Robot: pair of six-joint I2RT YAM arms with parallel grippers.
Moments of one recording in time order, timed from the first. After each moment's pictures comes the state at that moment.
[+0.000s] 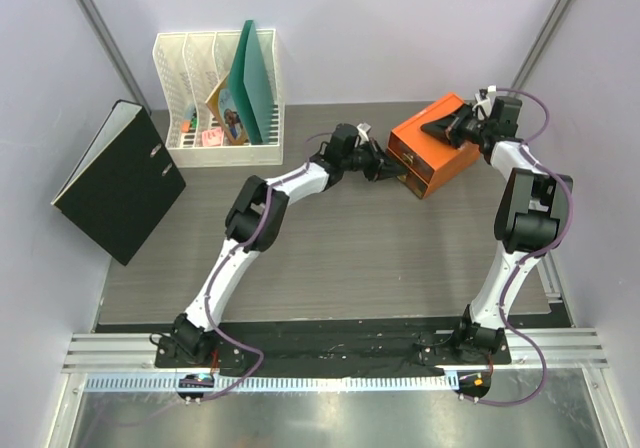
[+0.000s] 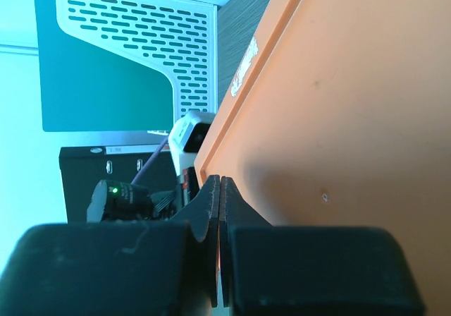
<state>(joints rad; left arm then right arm) -0.64 2.62 2.12 0.19 0.65 -1.38 -0.22 2.05 1.45 0.05 -0.88 0.82</state>
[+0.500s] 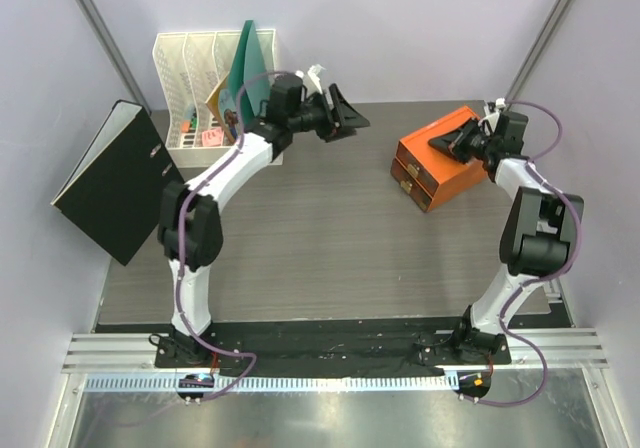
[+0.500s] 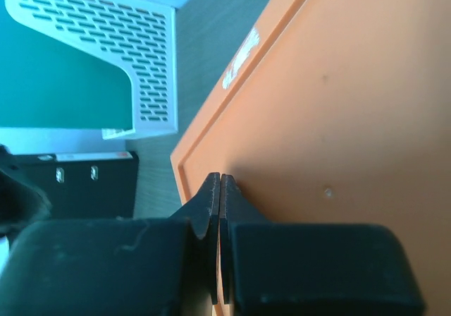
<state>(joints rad) -0.50 2.06 1.80 -0.01 0.63 -0.98 -0.23 1.84 1.25 0.09 -0.76 0.72</state>
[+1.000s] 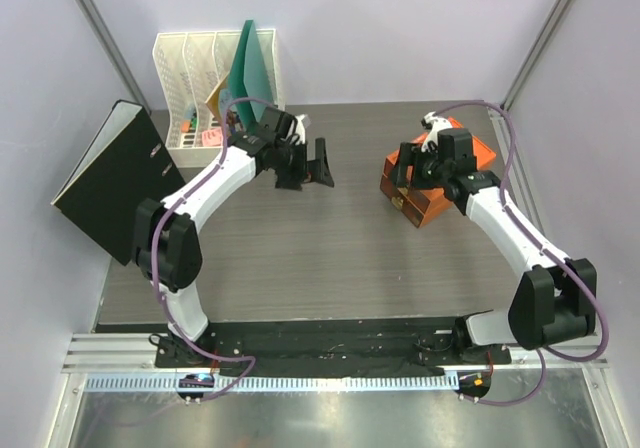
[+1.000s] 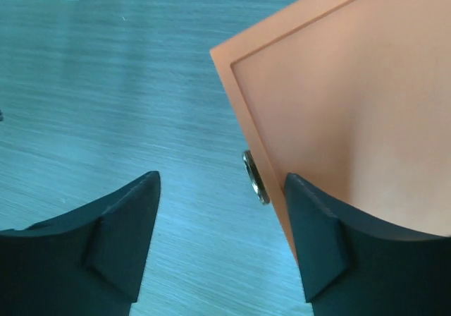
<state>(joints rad) -0.48 1.81 1.60 -0.66 0.38 -0.48 0.18 1.38 1.05 -0.30 -0.21 0.25</state>
